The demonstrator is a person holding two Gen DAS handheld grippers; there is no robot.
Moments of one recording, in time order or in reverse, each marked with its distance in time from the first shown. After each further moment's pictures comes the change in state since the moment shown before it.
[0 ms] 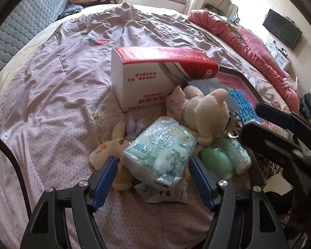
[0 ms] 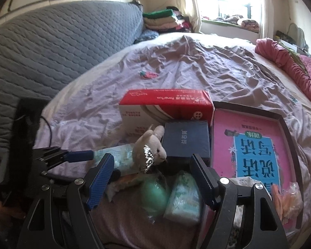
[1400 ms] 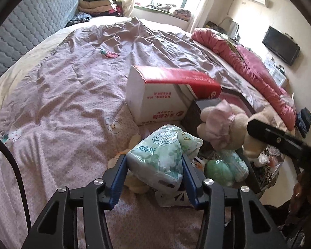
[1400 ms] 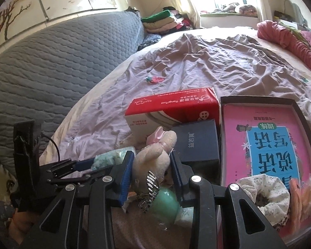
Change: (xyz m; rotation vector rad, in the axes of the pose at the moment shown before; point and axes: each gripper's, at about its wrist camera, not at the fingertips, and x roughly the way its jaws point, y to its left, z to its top) left arm -0.028 0.028 -0.002 -0.066 -0.130 -0.031; right arm -0.014 -0.026 0.001 0.145 -0.053 0.167
